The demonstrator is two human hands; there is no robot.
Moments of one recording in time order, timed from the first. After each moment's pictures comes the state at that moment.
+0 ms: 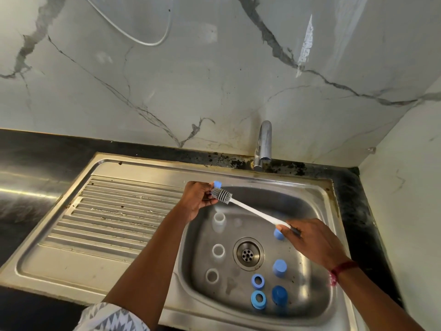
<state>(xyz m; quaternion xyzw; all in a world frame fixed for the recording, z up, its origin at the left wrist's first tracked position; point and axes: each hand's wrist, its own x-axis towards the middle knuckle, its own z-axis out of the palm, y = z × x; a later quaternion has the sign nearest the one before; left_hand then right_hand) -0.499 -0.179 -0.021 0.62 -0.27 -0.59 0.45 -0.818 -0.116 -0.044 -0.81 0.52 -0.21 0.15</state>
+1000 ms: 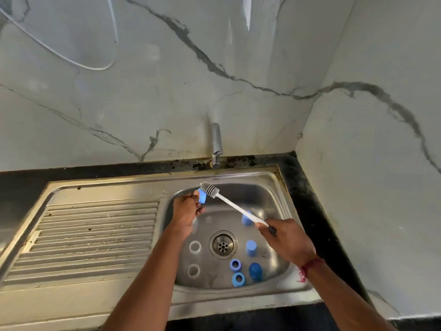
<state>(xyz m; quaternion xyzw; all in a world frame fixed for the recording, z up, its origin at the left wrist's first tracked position) -0.566 -0.125 -0.012 0.61 -0.28 -0.57 0.48 -0.818 -0.017 -0.014 -0.71 0.66 -0.22 0.14</state>
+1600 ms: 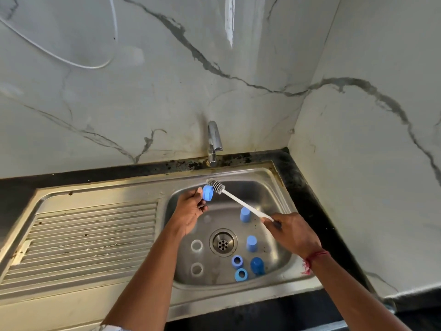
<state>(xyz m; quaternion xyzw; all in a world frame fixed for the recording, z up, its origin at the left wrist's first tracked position) -0.552 -0.119 -0.011 0.49 -0.30 -0.67 0.47 -0.811 -0.002 -0.009 -0.66 0.71 -0.20 0.14</state>
